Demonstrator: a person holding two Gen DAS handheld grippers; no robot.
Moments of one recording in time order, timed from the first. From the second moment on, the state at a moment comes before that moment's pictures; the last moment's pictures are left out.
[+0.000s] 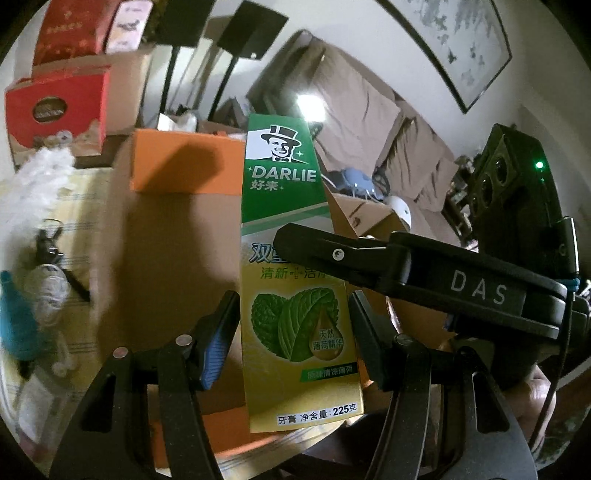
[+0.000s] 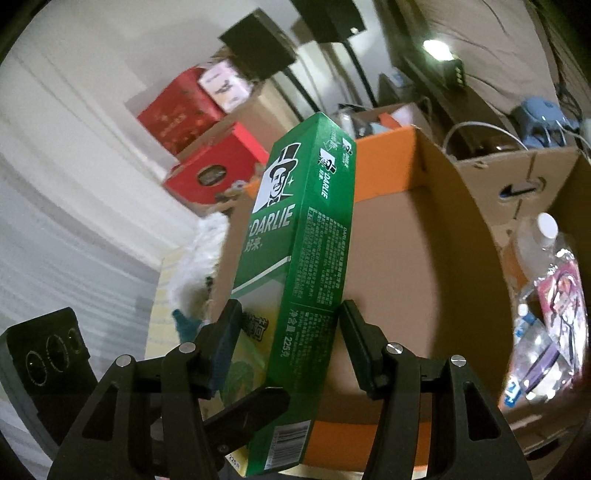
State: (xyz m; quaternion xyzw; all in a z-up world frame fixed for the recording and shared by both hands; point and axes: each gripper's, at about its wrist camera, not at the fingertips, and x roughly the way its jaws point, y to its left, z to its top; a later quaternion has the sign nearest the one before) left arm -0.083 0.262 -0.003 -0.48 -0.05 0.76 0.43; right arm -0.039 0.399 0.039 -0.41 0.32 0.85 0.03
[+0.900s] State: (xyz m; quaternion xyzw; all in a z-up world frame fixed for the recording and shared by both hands) left arm -0.093 0.315 -0.044 -0.57 -0.04 0.69 0.44; right arm -0.042 0.445 0.009 -0.47 0.25 0.84 0.11
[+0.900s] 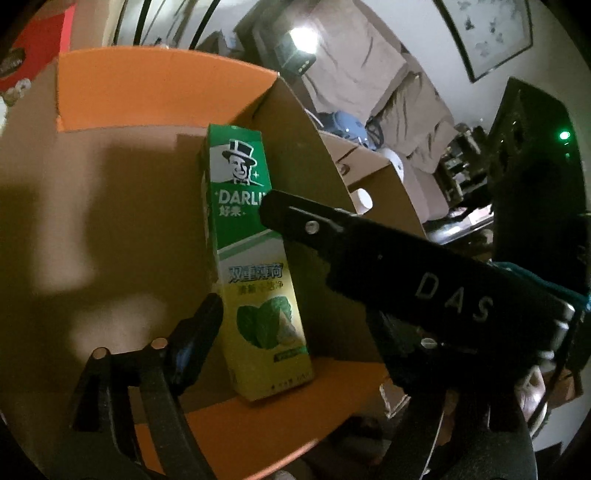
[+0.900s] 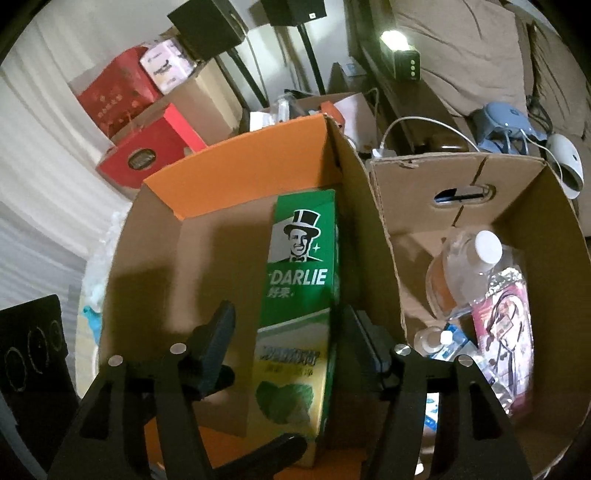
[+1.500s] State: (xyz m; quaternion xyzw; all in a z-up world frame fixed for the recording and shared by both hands) left arm -0.092 0.205 0.032 -0.47 0.00 0.79 0.40; right arm -0.026 0.386 0.055 -0.42 0.21 0.88 0.10
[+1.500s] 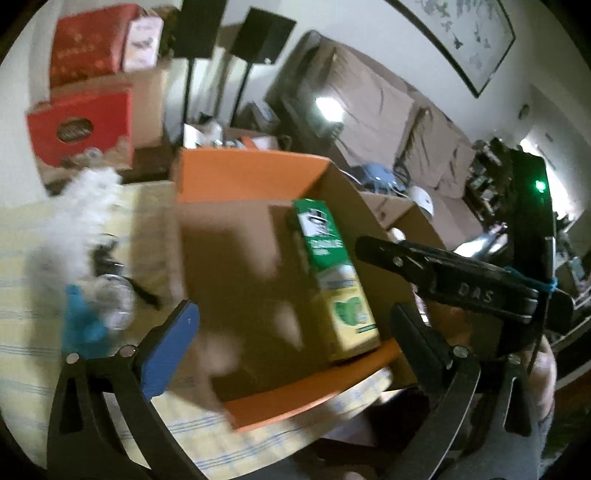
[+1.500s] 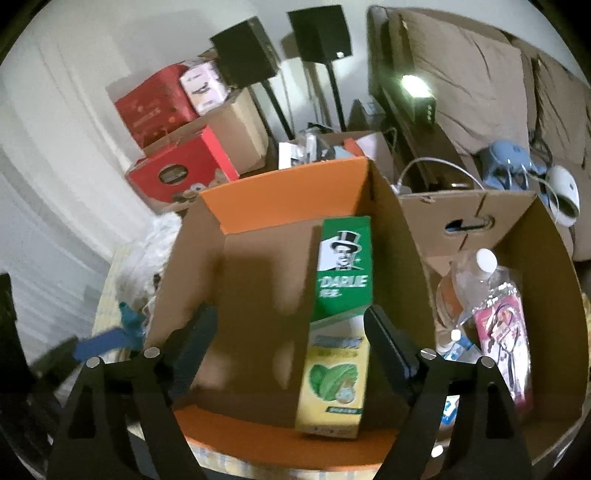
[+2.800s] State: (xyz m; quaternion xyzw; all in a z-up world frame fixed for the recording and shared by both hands) left arm -0.077 0.009 -0.054 -0.44 0.06 0.84 0.30; right arm -0.056 0.164 0.035 -0.41 0.17 0.89 -0.06
